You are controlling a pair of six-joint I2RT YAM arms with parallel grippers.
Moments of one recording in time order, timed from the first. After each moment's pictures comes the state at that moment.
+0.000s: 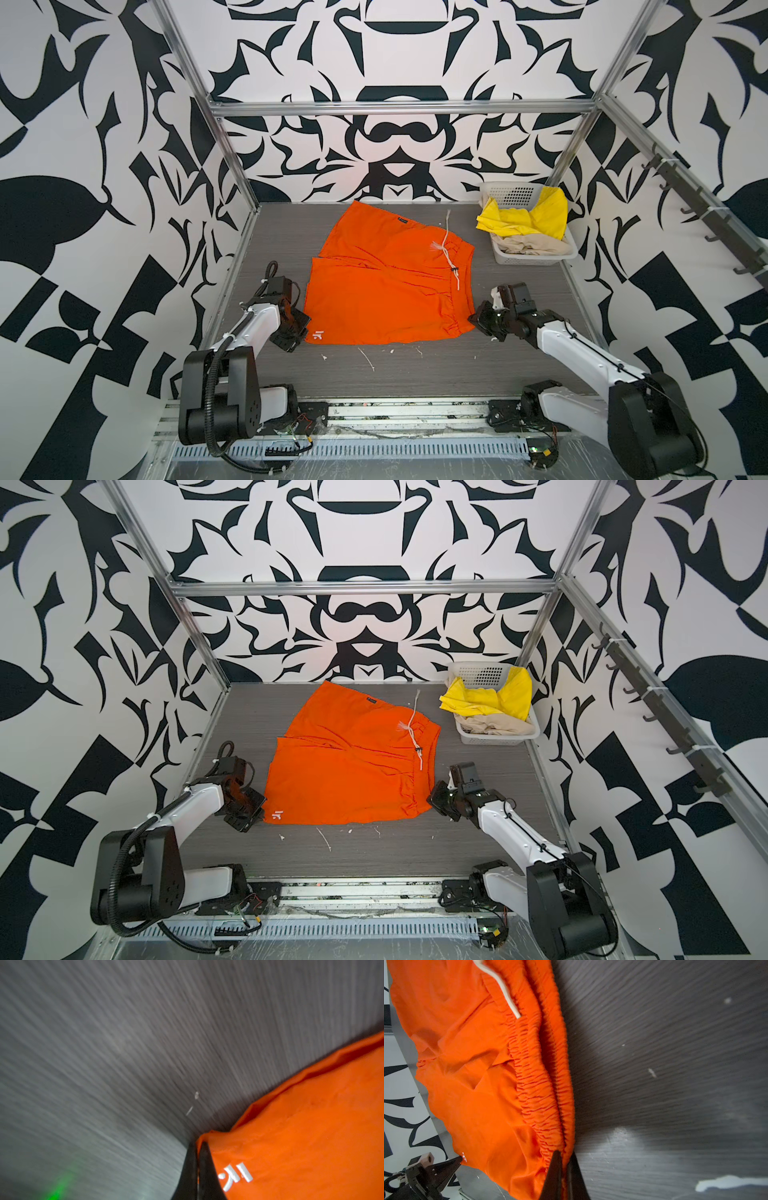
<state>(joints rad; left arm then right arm) 0.05 1.29 0.60 -0.74 0.11 -0.94 0.22 1.11 0.47 -0.38 -0.35 0.86</state>
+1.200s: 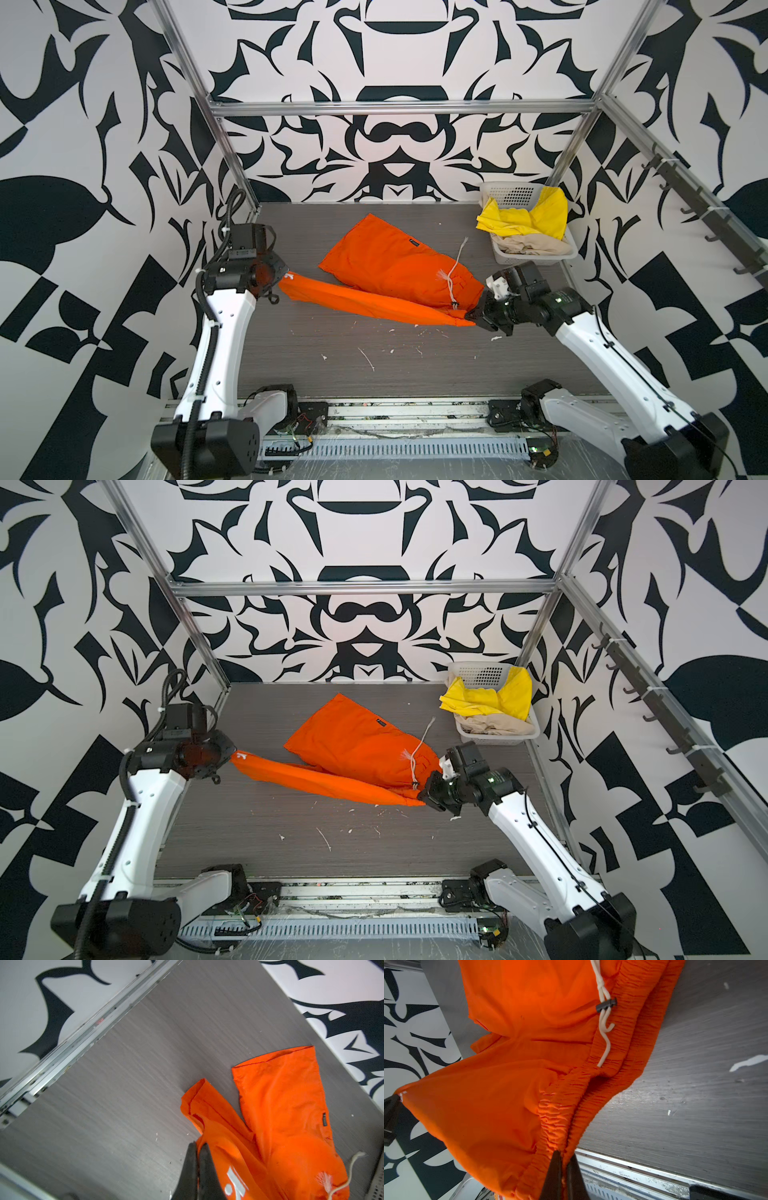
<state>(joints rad) 0.04 1.16 1.26 -1.03 -0.11 -0.63 0.32 1.01 0.90 -0.96 -0.49 0.84</state>
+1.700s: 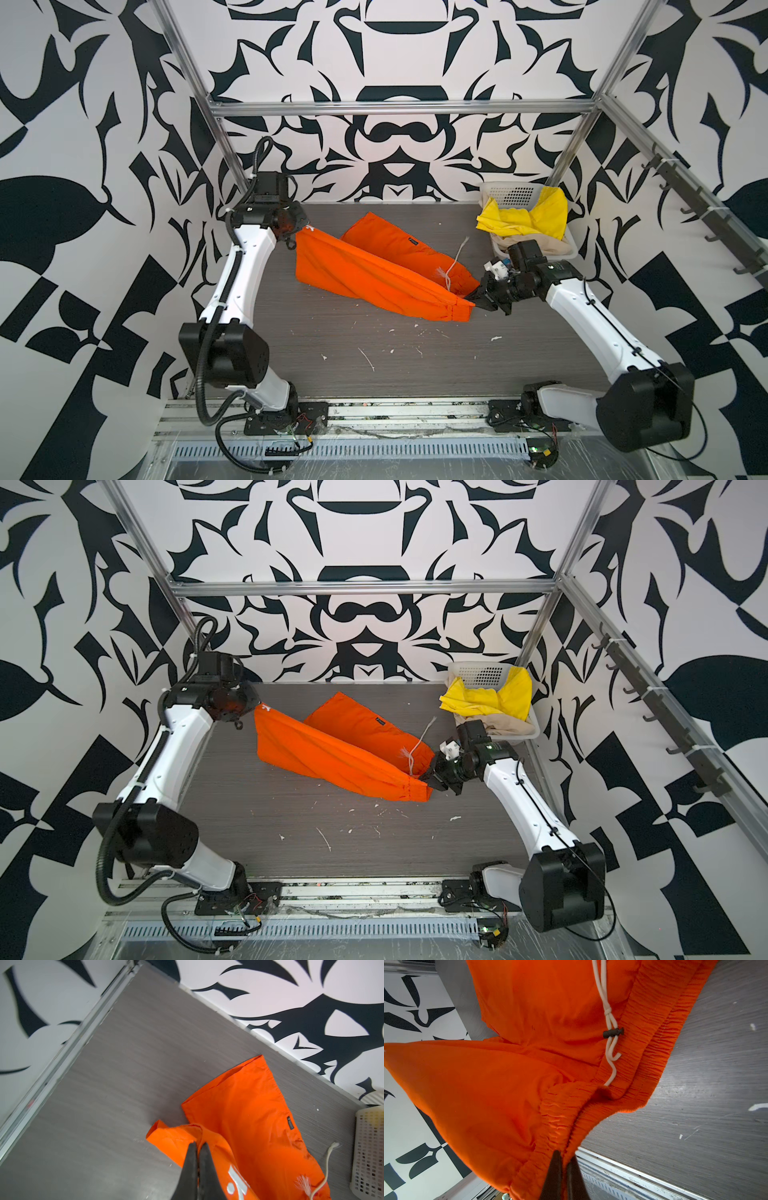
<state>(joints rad) -0.07 1.60 1.69 -0.91 -0.07 -0.50 0.14 1.25 1.00 -0.96 -0.67 0.67</state>
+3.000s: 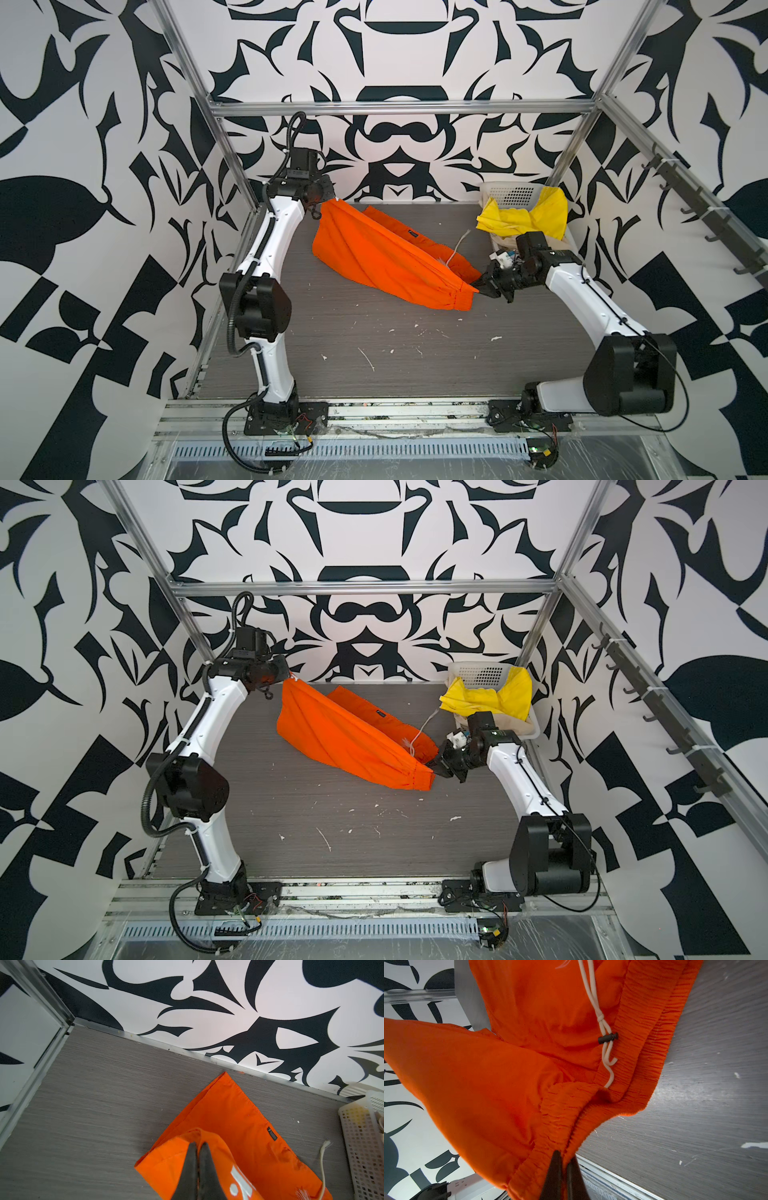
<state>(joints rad) -0.16 1.96 2.06 -0.78 -0.05 -0.38 0.02 1.40 1.07 -0.92 -0.75 0.61</state>
